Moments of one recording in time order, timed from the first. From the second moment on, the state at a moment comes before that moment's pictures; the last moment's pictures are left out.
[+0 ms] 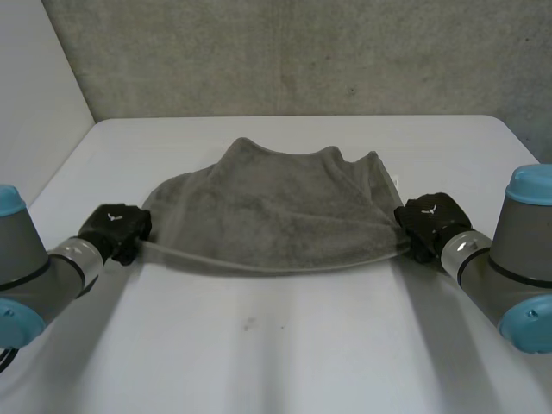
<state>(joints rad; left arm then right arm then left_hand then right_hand) 4.65 -2.11 -1.67 3.39 -1.26 3.57 1.85 -1.08 1.58 -0.12 1.44 2.61 1.16 1.19 1.19 1.19 1.00 0.96 1.18 1.19 1.19 1.00</state>
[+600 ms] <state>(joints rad) 4.61 -1.75 -1.82 3.05 -1.32 3.76 1.82 -1.28 1.55 0.46 1.45 2.26 1.17 1.22 1.22 1.22 1.02 0.96 1.18 1.19 1.19 1.00</state>
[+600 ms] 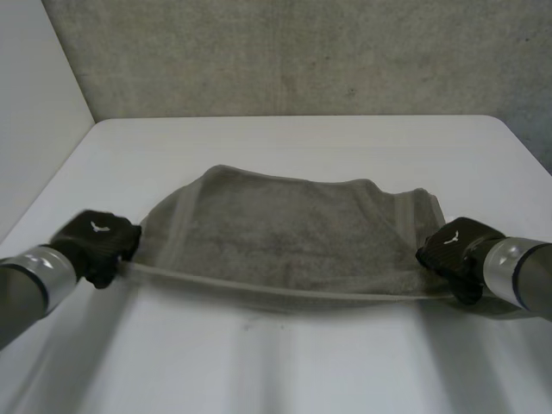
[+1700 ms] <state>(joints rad) 4.53 -2.06 -1.66 3.56 -1.46 3.45 1.93 -1.01 1.48 -0.04 1.44 2.37 1.18 1.22 1.22 1.22 1.03 0.77 0.91 0.92 0.92 0.76</state>
